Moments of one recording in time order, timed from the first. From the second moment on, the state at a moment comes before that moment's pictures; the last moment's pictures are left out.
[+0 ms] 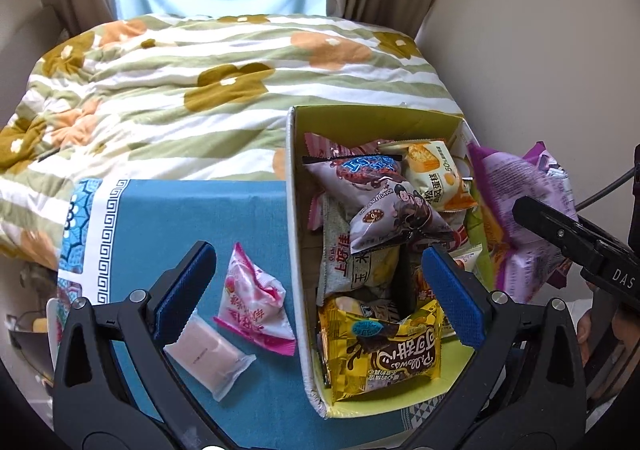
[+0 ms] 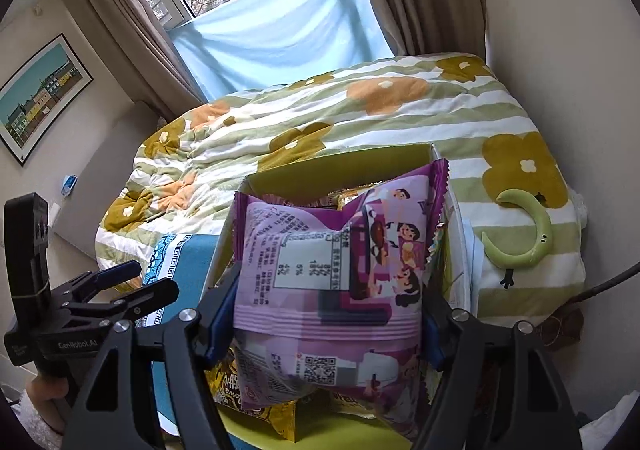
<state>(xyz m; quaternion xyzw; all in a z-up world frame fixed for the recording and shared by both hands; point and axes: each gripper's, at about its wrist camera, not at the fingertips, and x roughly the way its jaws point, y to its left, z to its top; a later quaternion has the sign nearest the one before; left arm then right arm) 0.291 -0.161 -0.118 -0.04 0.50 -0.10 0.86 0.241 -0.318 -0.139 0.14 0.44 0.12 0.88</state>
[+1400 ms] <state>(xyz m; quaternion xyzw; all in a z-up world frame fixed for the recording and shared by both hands) 0.182 0.003 -0.094 -0.02 0.48 -0.12 0.87 0.123 -0.215 -0.098 0.13 0.37 0.03 0.92</state>
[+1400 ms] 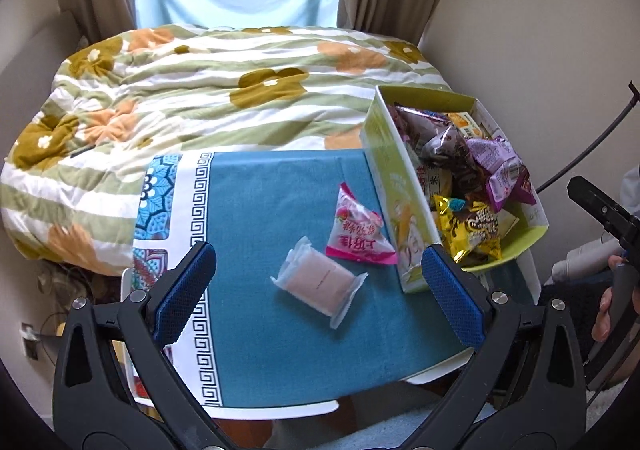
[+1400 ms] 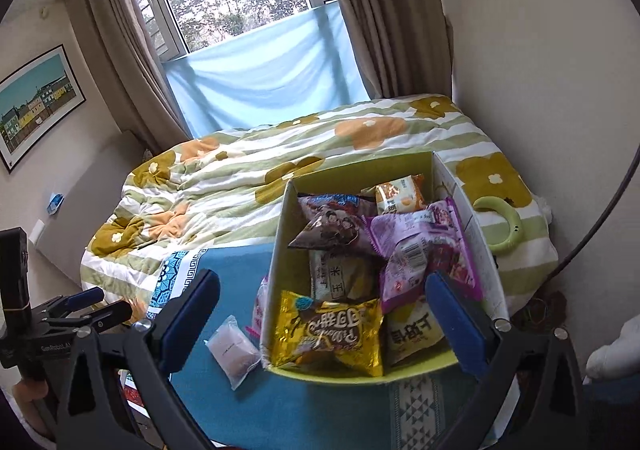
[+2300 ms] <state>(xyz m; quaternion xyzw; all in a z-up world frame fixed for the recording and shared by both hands) 0.243 -0.029 -0.297 -0.07 0.58 -0.08 0.81 0.084 -0.121 -0.269 0.13 0.44 -0.07 0.89</state>
